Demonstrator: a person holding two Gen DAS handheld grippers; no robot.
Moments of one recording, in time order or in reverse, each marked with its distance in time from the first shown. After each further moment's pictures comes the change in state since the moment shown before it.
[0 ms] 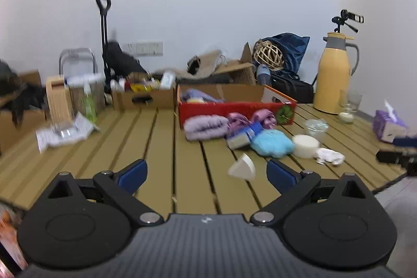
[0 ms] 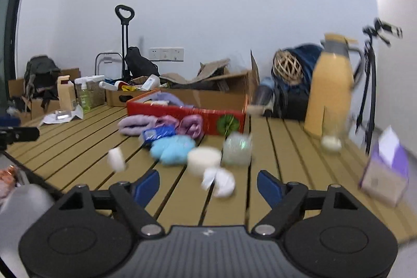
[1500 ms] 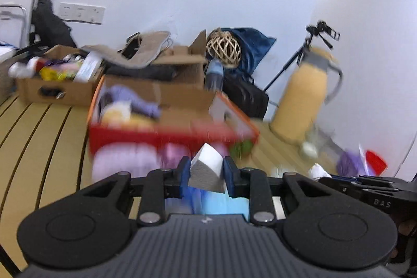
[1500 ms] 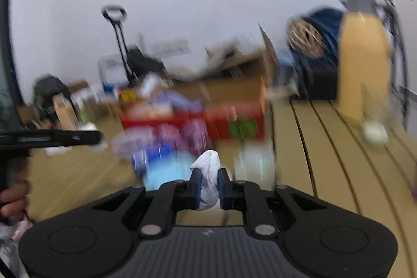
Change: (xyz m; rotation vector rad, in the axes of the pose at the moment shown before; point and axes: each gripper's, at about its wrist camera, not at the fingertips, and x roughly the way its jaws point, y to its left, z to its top) left arm 0.207 0.002 0.112 -0.150 0.122 -0.328; right arm 0.152 -0.058 0.099 0.120 0.046 0.179
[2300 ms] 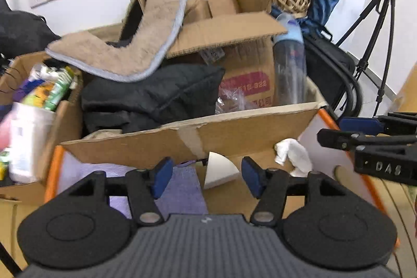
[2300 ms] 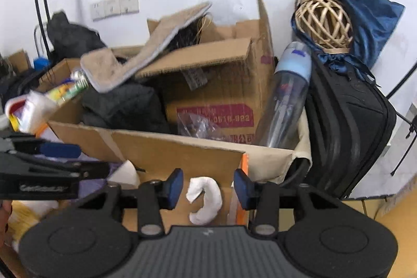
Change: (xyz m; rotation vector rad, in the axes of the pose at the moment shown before) left arm 0.290 0.052 0.139 0.121 0.317 0.242; right arm 0.309 -0.079 0.168 -0.043 0.279 -0.180
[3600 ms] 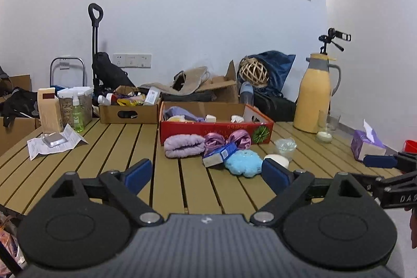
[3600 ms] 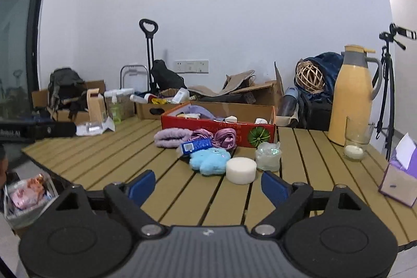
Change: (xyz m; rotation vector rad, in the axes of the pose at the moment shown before) left arm -0.409 -0.057 -0.397 -0.040 -0.479 0.064; right arm -0.399 0.113 -0.382 -0.073 -0.380 0.100
